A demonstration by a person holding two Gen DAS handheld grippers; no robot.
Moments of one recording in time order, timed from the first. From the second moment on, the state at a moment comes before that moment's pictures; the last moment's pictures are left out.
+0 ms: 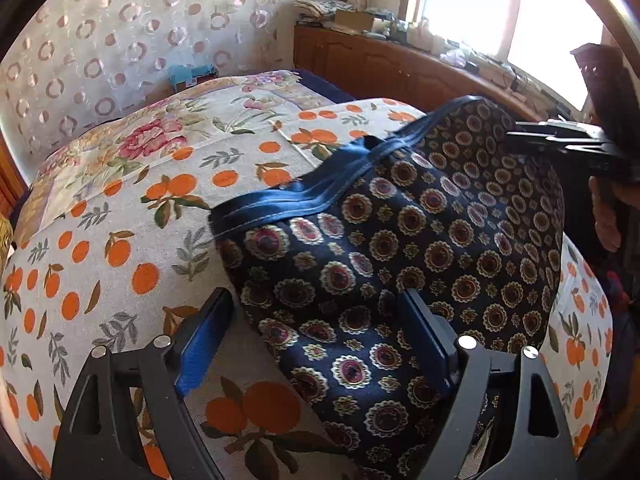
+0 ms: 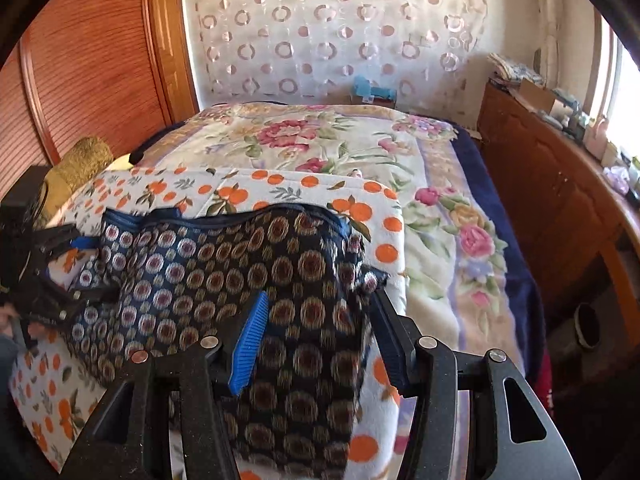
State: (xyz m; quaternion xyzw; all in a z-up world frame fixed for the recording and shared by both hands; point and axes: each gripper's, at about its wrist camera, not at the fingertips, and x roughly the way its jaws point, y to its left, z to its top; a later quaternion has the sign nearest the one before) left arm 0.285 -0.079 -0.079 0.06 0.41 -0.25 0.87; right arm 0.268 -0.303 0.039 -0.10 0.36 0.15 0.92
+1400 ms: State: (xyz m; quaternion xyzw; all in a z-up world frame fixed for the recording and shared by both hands) left arm 0.278 -0.051 -0.045 0.00 0.42 -0.25 0.87; right arm 0.203 -0.340 0.029 -0.03 0.34 0.15 0.93
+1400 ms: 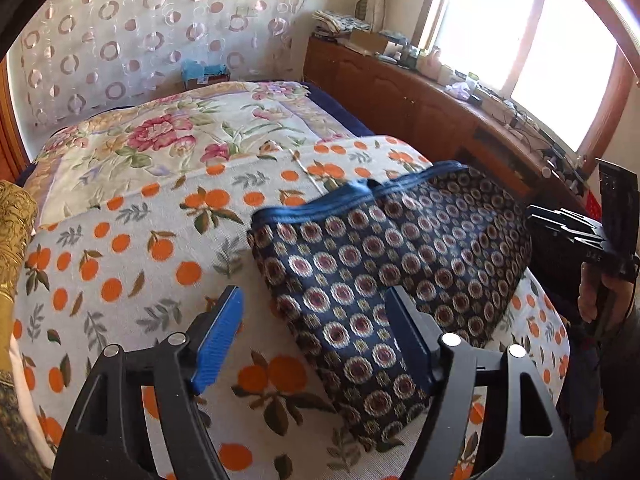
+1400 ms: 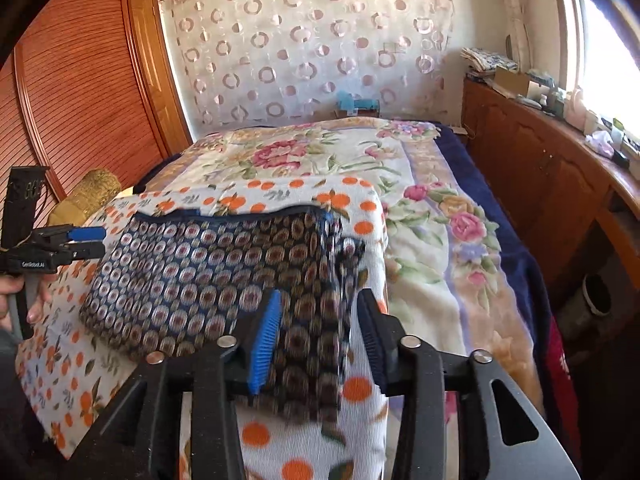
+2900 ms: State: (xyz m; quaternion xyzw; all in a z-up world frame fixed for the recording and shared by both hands) left arm 0.305 -0.058 -0.079 -0.05 0.46 -0.23 0.86; right arm 0.300 -0.324 -0.008 -0.03 0.42 0.16 0.89
